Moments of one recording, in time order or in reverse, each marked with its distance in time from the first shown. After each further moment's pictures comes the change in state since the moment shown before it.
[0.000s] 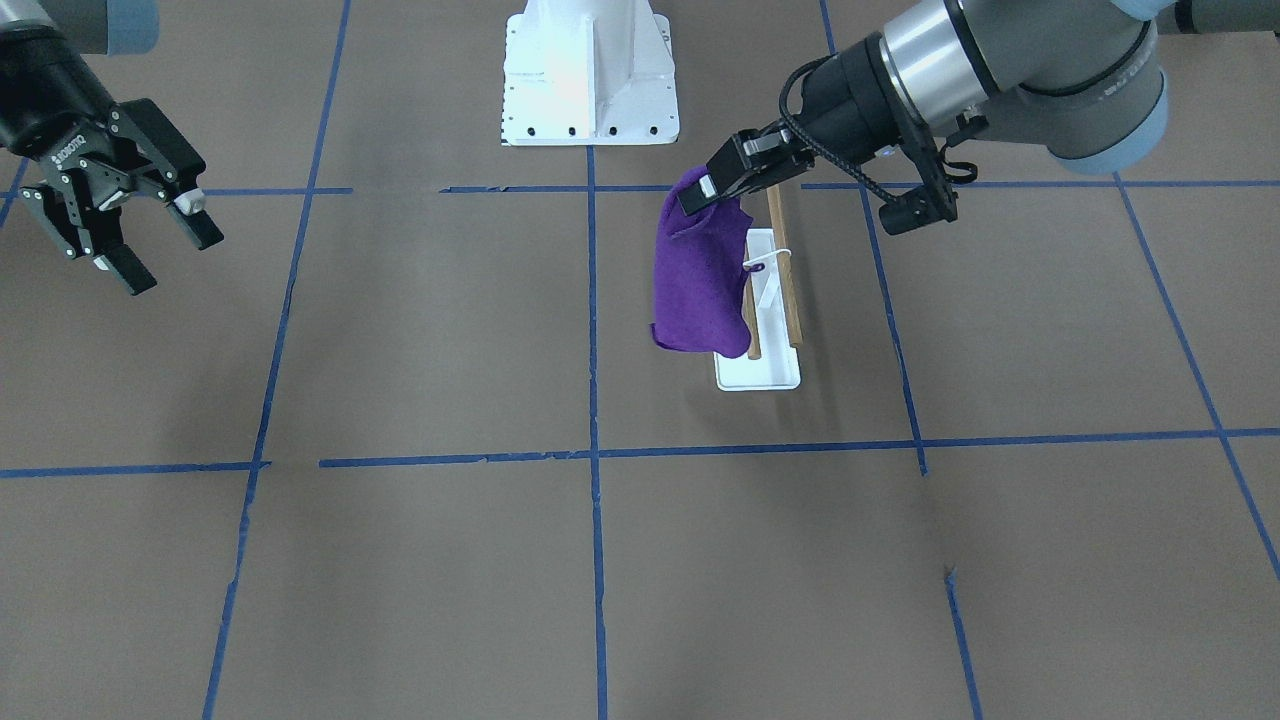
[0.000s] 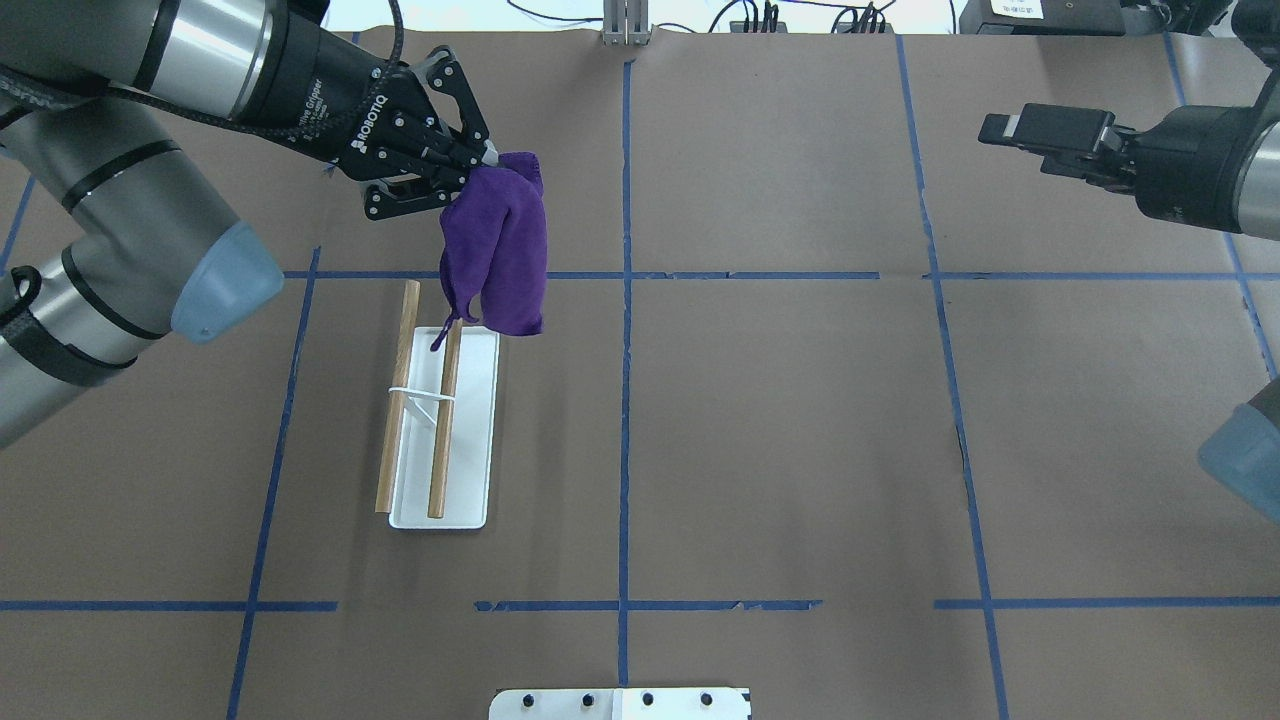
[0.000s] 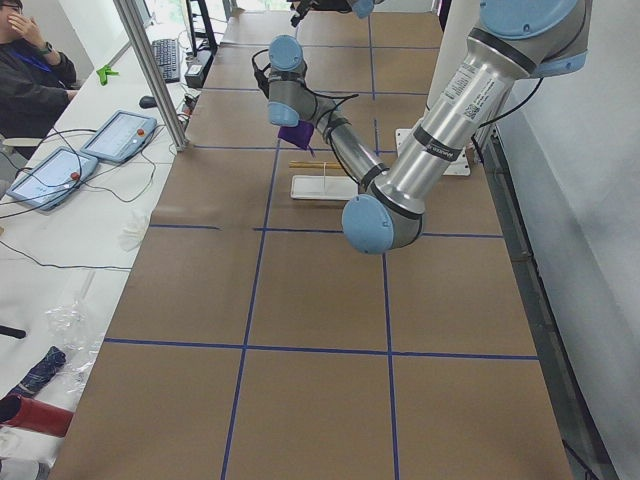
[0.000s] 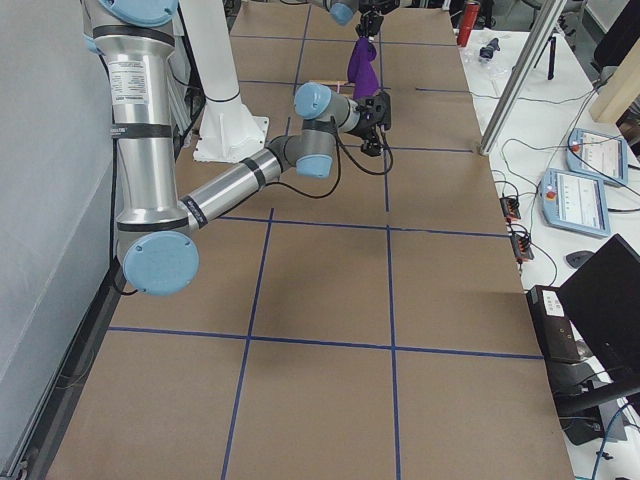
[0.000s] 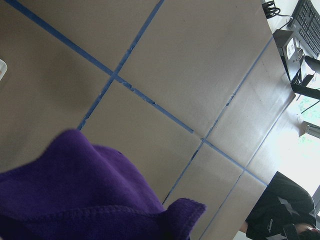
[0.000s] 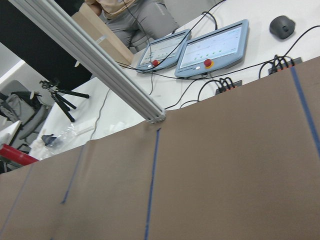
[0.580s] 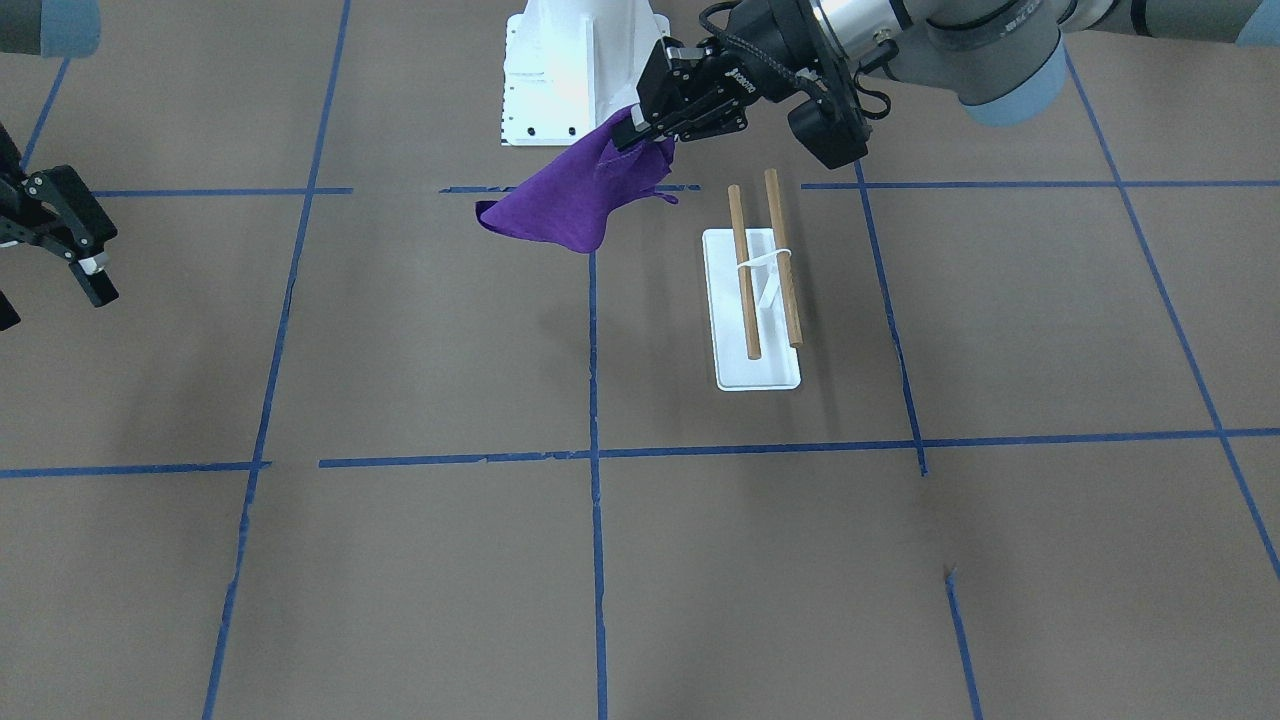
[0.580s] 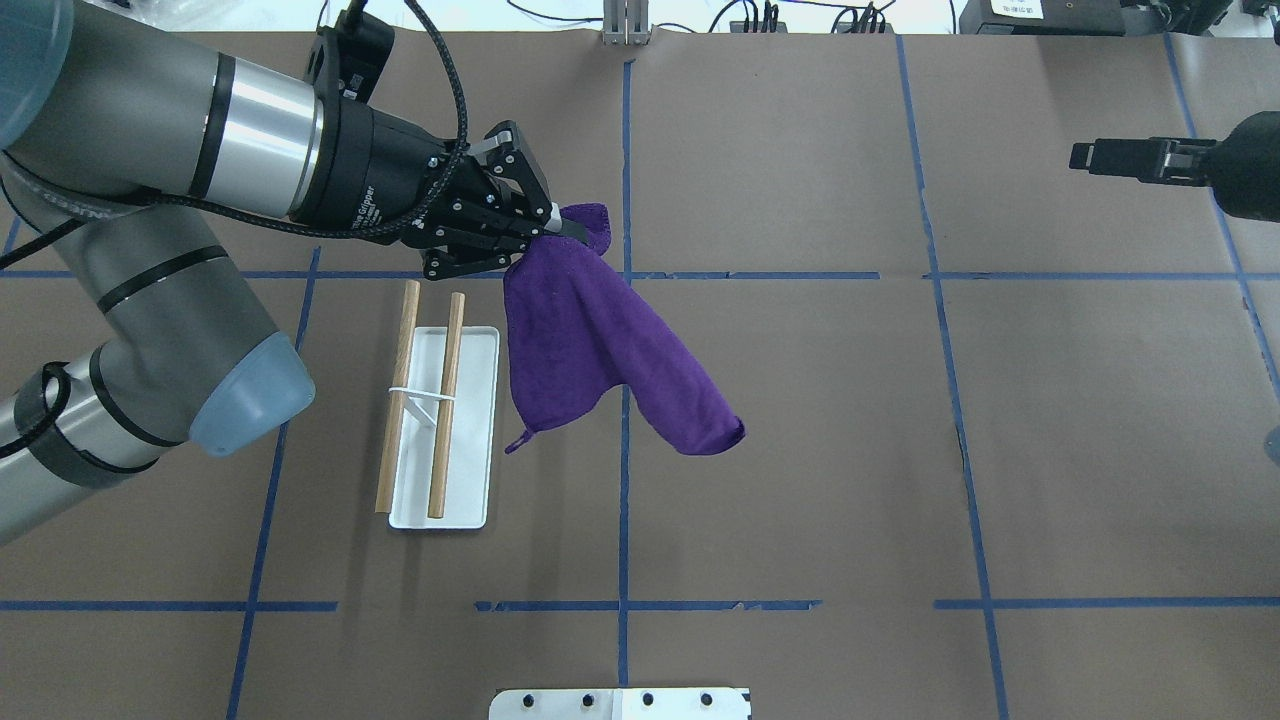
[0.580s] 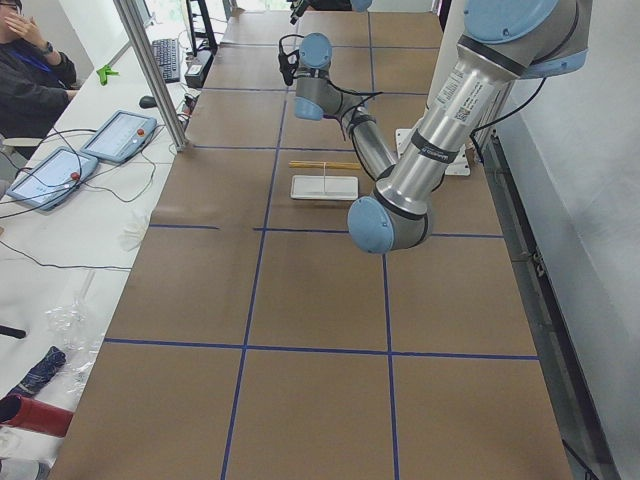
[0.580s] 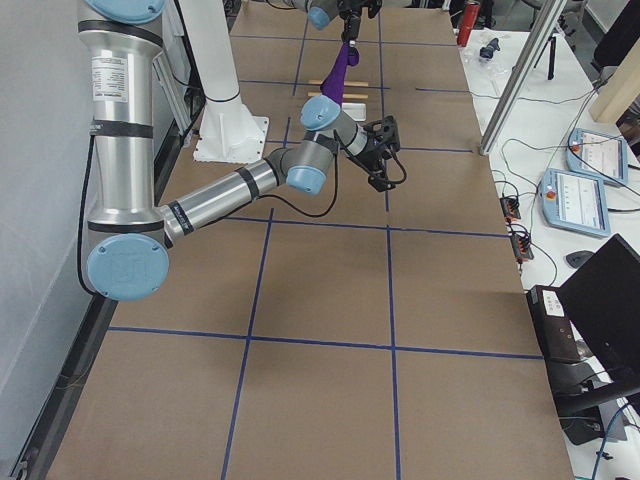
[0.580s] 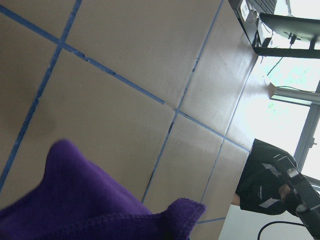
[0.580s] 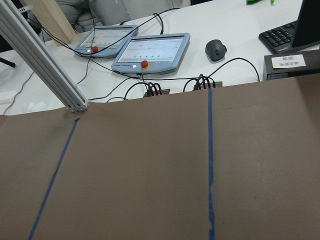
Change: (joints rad) left arm 0.101 0.023 -0.106 0.002 0.140 0.246; right arm 0.083 -0.079 -0.004 -0.164 0.016 -0.299
